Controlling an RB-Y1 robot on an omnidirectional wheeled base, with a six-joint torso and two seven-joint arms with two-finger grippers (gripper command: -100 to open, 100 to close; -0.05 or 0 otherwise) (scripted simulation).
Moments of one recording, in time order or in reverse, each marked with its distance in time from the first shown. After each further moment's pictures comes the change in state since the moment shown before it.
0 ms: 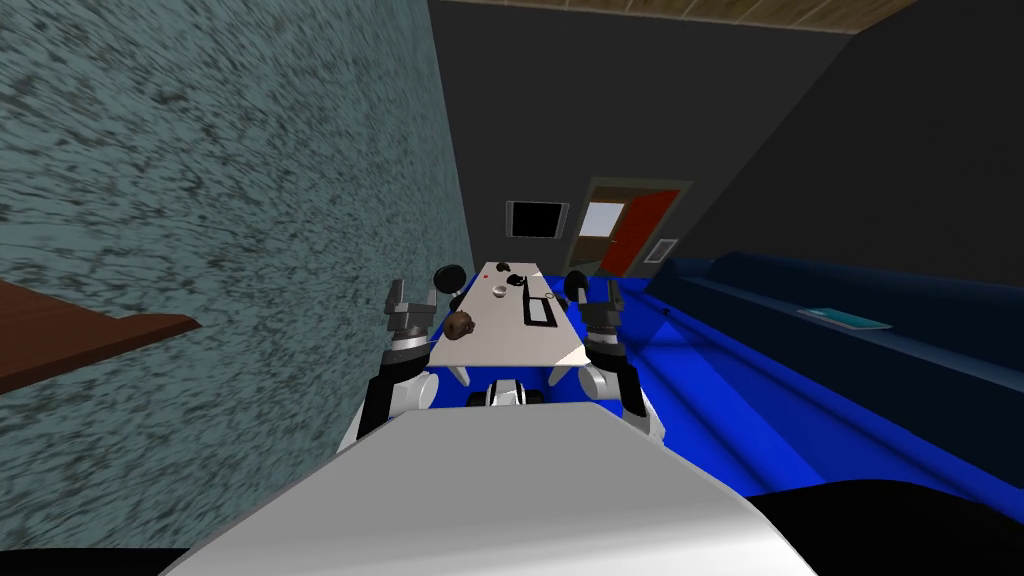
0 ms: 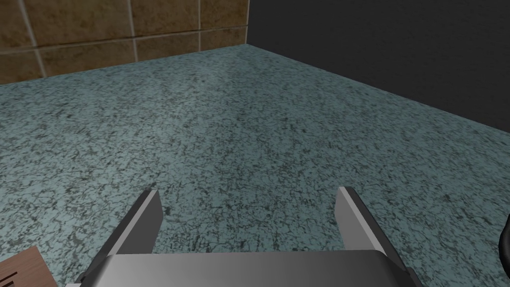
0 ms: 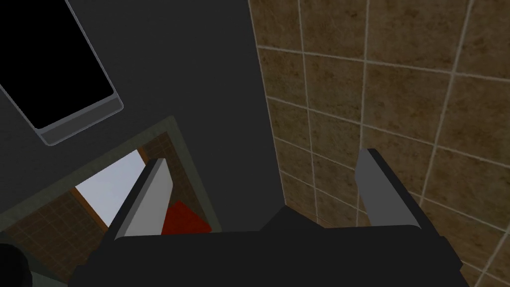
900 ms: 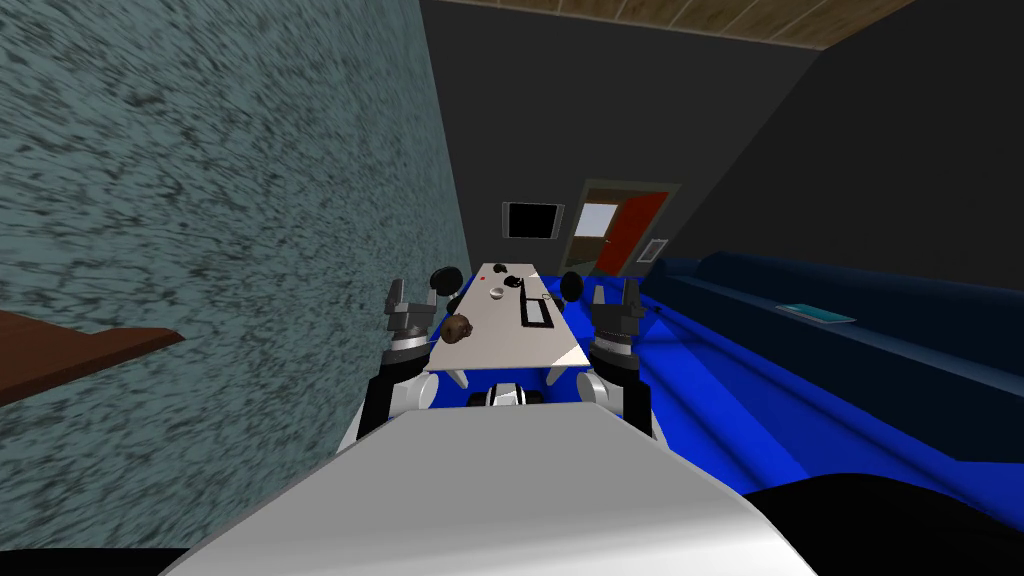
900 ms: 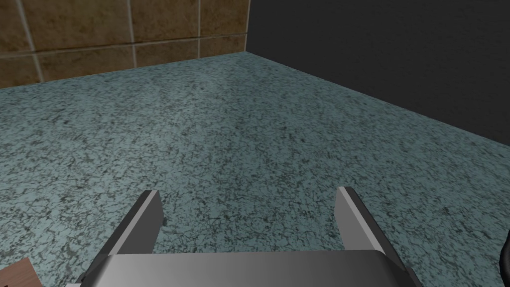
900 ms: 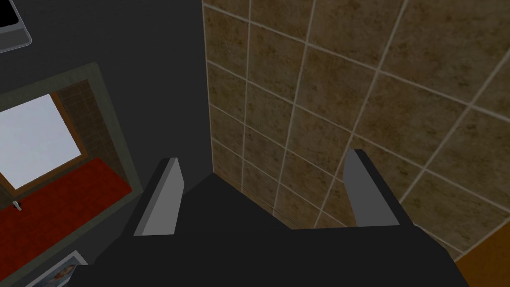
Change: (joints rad) left arm 0.000 0.000 0.000 -0.001 0.000 0.000 0.000; right arm 0.100 0.184 0.013 -0.141 0.133 -0.032 0.152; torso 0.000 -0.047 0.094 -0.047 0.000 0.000
